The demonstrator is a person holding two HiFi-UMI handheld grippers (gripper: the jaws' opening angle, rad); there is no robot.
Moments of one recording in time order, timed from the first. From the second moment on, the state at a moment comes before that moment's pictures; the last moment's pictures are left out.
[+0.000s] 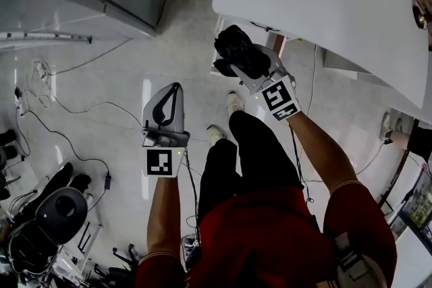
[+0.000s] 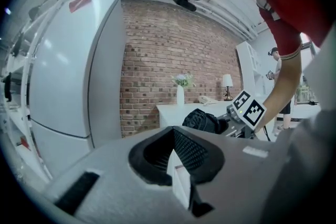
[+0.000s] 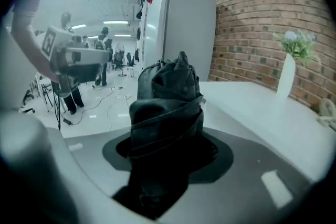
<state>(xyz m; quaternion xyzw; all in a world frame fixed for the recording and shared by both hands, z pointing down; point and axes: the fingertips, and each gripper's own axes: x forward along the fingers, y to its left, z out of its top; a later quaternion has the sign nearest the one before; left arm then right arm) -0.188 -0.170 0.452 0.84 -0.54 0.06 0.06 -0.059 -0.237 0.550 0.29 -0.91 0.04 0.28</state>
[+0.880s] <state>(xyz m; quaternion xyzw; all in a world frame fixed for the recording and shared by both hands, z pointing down) -0.158 -0.143 0.242 0.86 -0.51 -0.01 -0.03 -0.010 -0.185 0.254 0.33 -0.94 0.07 0.01</state>
